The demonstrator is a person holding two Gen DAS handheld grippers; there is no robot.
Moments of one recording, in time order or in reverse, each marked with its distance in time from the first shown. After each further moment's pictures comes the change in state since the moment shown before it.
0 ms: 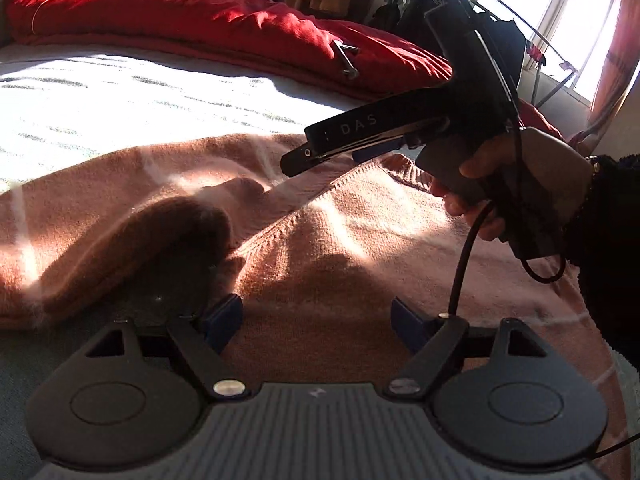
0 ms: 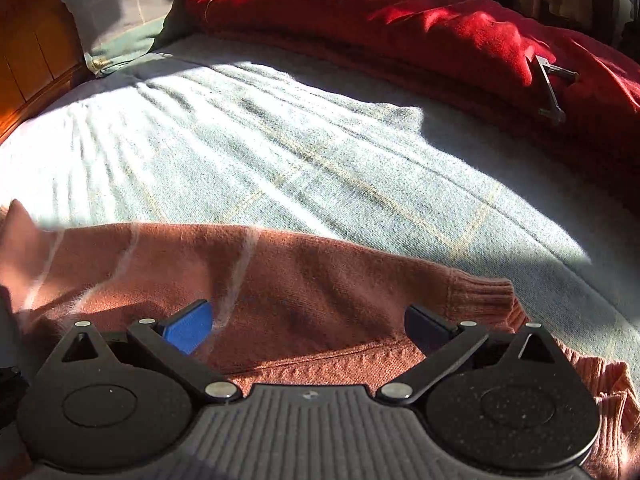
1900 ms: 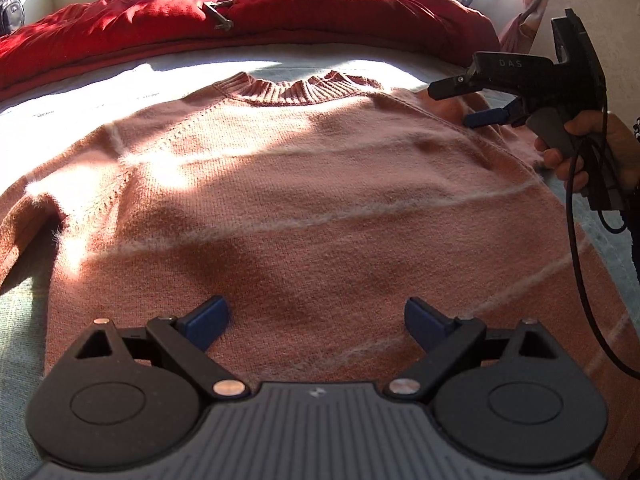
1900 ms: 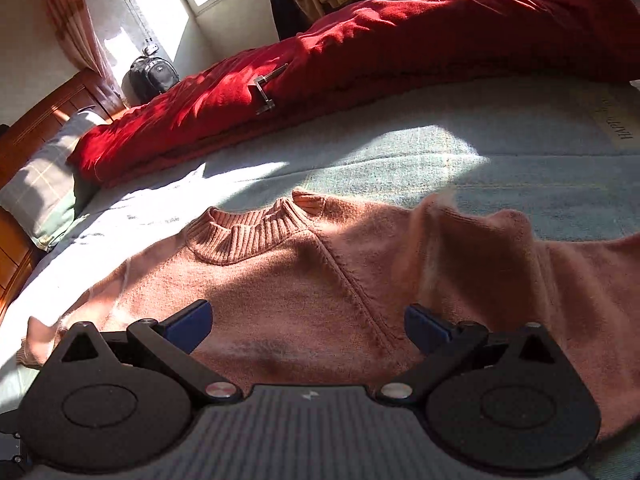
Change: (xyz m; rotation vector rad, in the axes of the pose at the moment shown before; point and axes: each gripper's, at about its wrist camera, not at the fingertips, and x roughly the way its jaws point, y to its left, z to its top) left arm 0.004 -0.111 -0.039 0.307 0.167 -0.023; right arm -0.175 -0.181 -0.219 0.597 -0.275 -0.086
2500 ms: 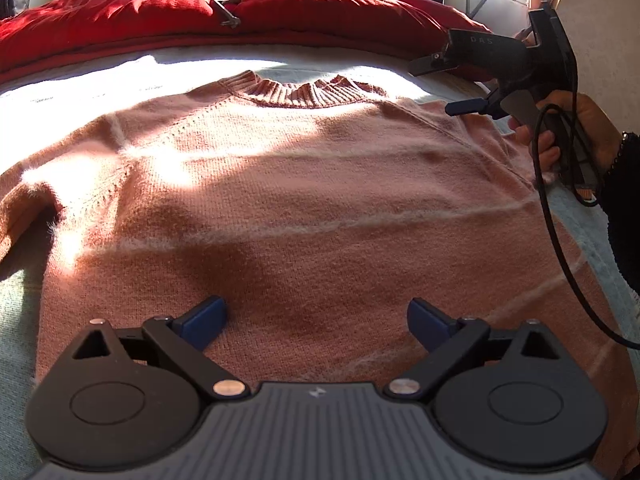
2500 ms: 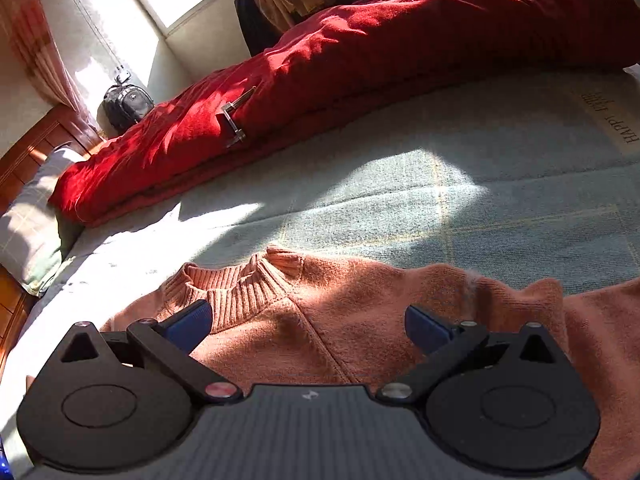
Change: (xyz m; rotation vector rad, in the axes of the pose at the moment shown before) left arm 0.004 0.011 0.000 -0.037 -0.012 -0.031; right arm 0.025 0.007 0.034 0.039 -0.014 -0.002
